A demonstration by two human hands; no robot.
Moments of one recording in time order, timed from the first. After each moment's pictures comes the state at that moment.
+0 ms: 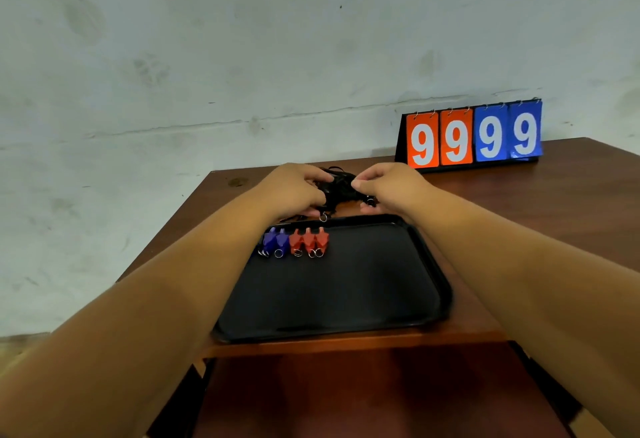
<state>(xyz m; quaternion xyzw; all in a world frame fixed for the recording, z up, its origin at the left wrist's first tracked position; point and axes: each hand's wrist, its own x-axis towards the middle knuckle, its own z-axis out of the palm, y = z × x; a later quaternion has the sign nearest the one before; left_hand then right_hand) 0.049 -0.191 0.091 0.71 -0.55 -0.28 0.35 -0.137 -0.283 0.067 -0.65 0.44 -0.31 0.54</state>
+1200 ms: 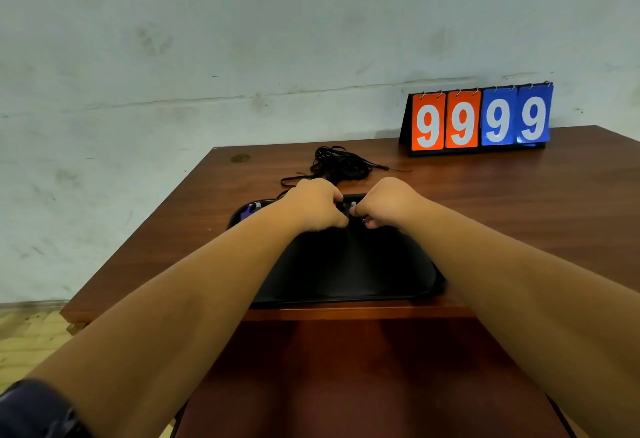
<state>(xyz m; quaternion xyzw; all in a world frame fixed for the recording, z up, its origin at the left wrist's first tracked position) 0.013 -0.182 0.046 0.76 -0.63 -0.15 0.11 -0.128 -0.278 0.016 -0.73 0.53 -0.16 0.40</state>
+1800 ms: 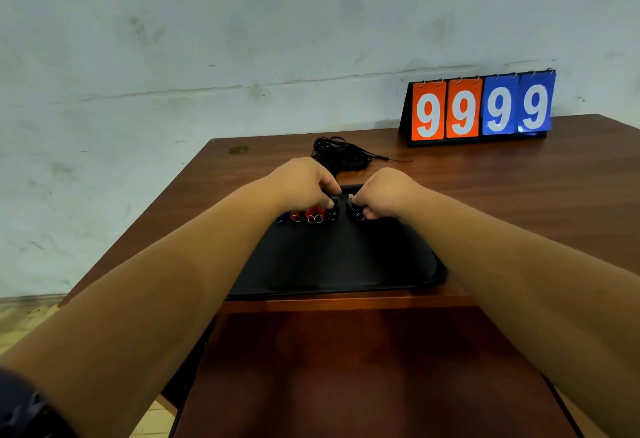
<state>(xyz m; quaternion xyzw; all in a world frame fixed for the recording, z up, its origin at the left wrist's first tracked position) 0.041 -0.188 0.055 0.73 -0.66 -0.13 0.12 -0.125 -0.277 0.021 -0.74 0.54 -0.13 0.39</state>
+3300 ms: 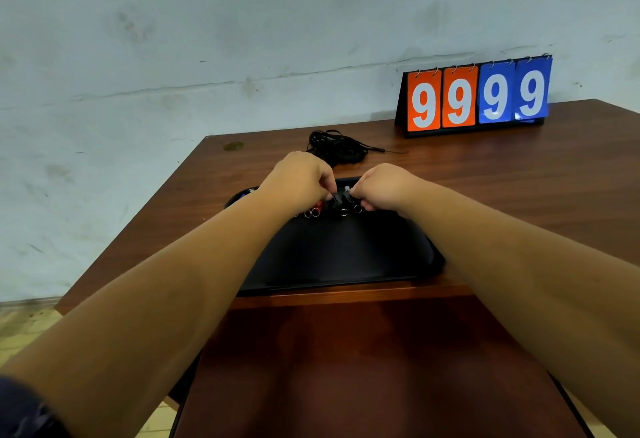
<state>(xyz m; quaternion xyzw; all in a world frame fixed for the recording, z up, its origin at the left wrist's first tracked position) 0.020 -0.192 0.055 0.77 -0.64 -0.04 0.05 -0.137 -0.274 0.014 -0.76 0.50 -0.16 0.38</state>
